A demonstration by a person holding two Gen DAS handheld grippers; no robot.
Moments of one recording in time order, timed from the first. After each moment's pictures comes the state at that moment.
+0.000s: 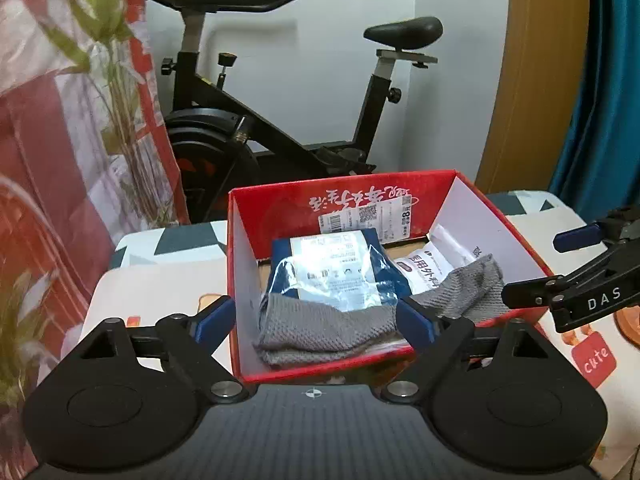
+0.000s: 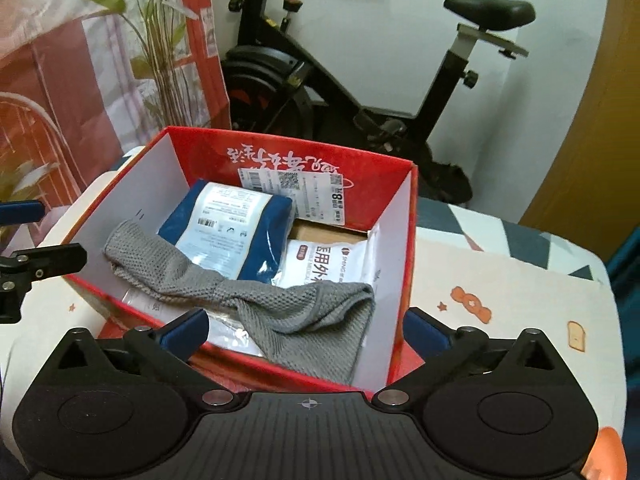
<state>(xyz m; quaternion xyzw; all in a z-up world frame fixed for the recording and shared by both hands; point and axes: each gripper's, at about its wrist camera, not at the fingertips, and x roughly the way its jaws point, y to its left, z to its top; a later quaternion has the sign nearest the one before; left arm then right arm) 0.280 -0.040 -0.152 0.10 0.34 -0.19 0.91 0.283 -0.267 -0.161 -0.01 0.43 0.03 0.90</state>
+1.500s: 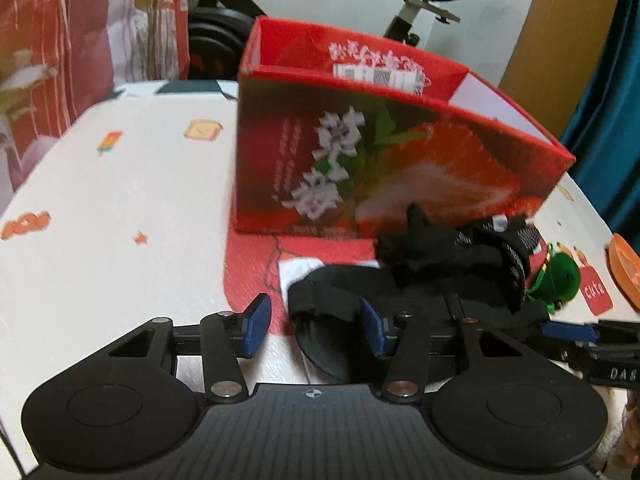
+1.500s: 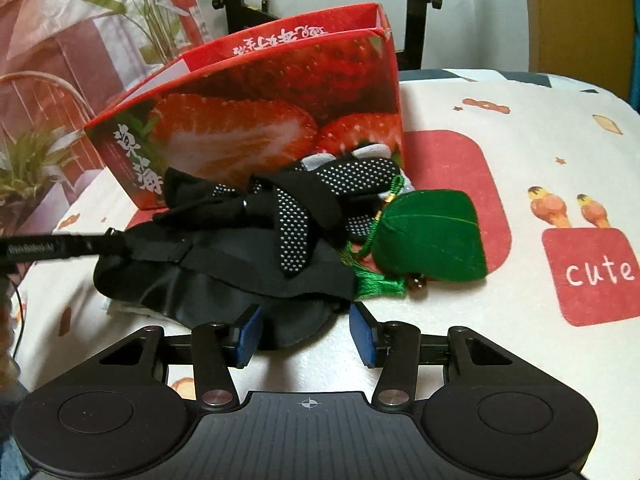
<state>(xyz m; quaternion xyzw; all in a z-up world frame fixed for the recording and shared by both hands) 0.213 0.012 -0.274 0.01 0.41 -0.19 0.89 0.128 -0.273 -0.304 0.13 0.41 0.05 0.90</state>
